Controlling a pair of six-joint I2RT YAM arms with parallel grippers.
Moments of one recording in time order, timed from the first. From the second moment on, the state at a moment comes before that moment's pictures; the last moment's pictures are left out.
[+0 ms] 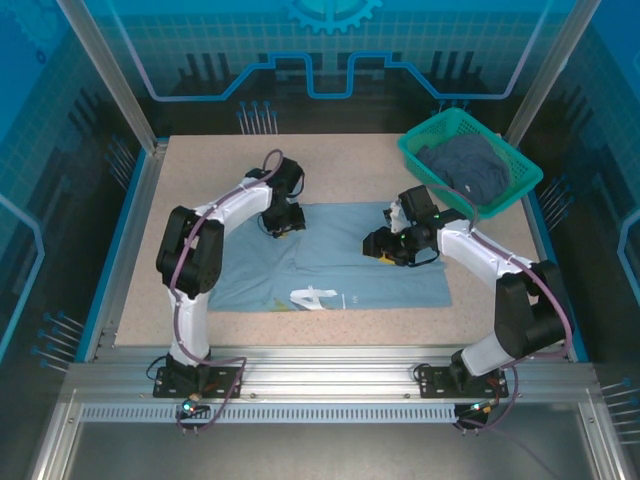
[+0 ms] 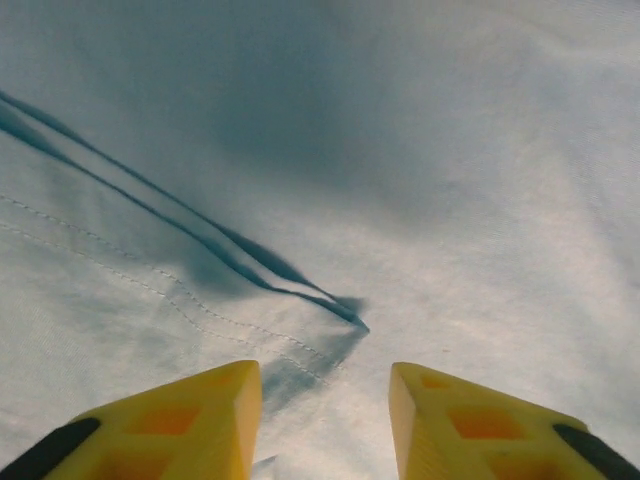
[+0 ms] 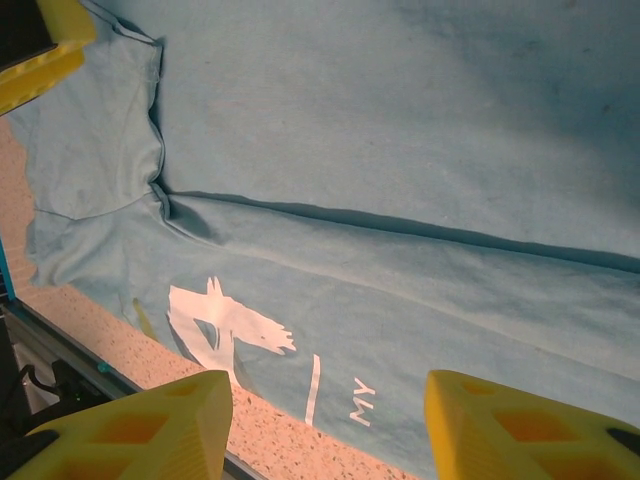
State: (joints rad) left arm -0.38 2.02 1.55 -0.86 0.09 -0.72; right arm 0.34 1.52 1.00 -0.65 -0.50 0.51
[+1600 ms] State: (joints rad) left arm 0.12 1.64 1.00 -0.88 0.06 -0.80; right arm 0.25 1.52 0.95 -0.68 -0.50 0.52
